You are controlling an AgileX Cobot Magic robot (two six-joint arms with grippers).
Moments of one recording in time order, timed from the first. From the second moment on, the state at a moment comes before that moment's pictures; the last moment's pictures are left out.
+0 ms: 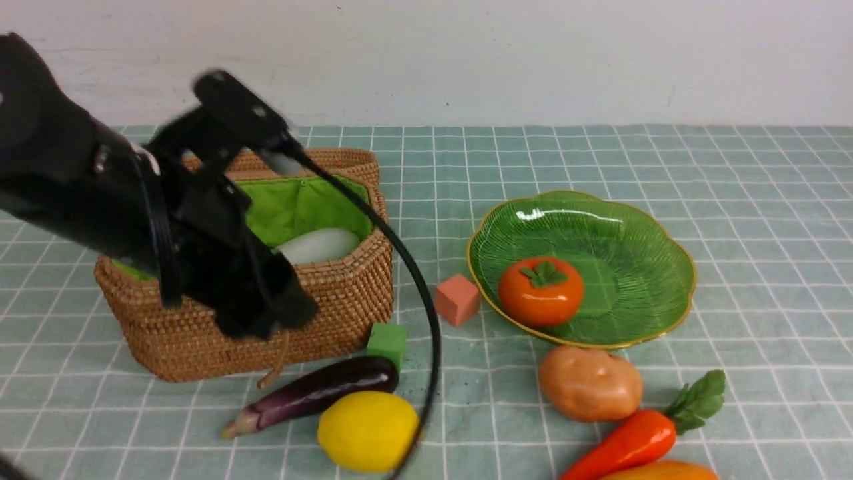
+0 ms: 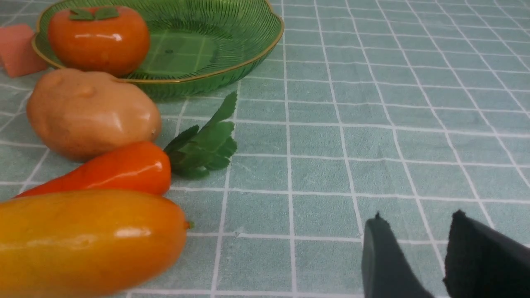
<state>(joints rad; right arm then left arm) 0.03 -0.01 0.02 -0.07 0.39 0.03 -0.40 1.37 -1.12 -0.32 0.87 0.74</state>
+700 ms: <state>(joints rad) 0.03 -0.01 0.02 -0.17 0.39 0.03 -0.62 1.67 -1.11 -0.06 0.66 0.73</state>
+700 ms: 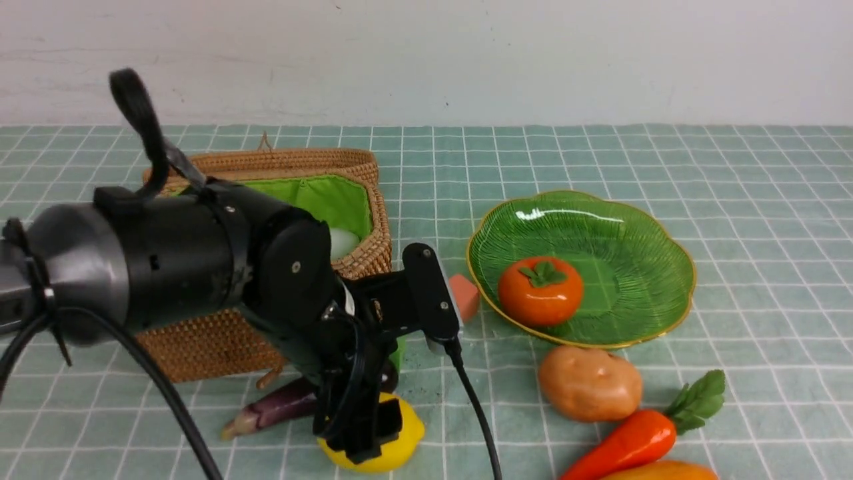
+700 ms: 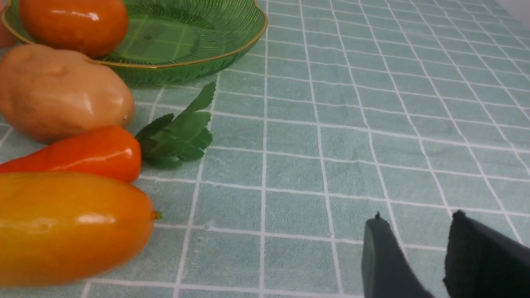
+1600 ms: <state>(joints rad) 0.03 -0.01 0.02 -0.17 0.39 0.03 -0.62 1.78 -1.44 -0.35 0.82 0.71</state>
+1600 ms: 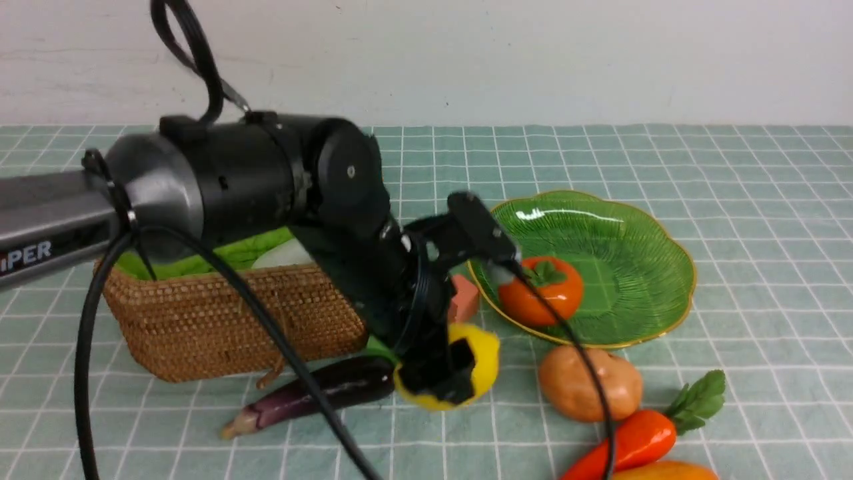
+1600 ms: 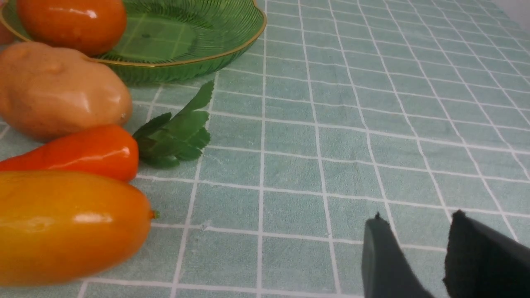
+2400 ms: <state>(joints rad) 0.03 -0.01 0.02 -0.18 0.39 0.03 -0.67 2.34 -2.03 -0.66 0.46 0.76</state>
